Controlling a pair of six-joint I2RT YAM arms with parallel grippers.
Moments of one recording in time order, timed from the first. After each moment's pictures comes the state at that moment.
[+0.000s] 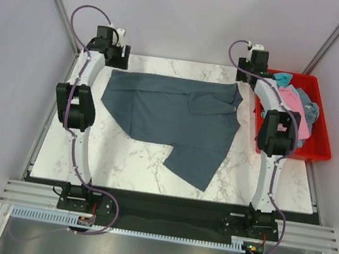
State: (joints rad) left arm 0.03 2.33 2.16 -0.60 0.09 0.11; right arm 0.08 2.38 2.09 -0.33 0.09 -0.02
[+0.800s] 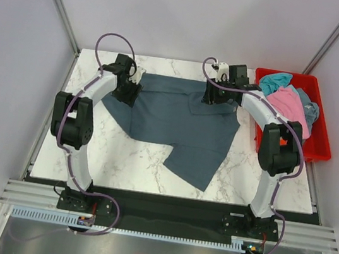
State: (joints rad) left arm -0.16 1.95 1.54 -0.72 0.05 0.25; right arm 0.26 2.00 1.61 -0.41 -0.40 -0.02
